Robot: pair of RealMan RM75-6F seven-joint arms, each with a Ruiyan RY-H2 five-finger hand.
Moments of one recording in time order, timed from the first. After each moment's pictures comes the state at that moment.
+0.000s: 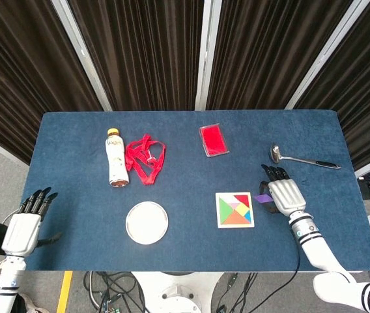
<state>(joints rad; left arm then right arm) -0.12 -1.32 -0.01 -1.51 1.53 1.46 0.05 0.53 -1.33 0.15 -1.57 -1.12 0.95 -0.31</state>
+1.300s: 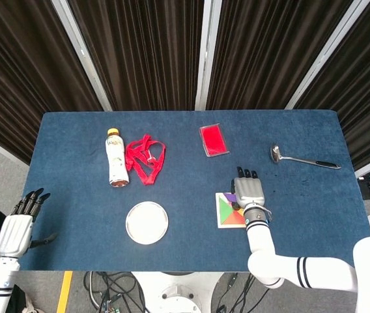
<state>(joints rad) -0.11 -1.33 -0.01 -1.44 1.52 1.47 -0.09 0.92 -1.57 0.26 -1.74 -0.20 1.25 -0.93</state>
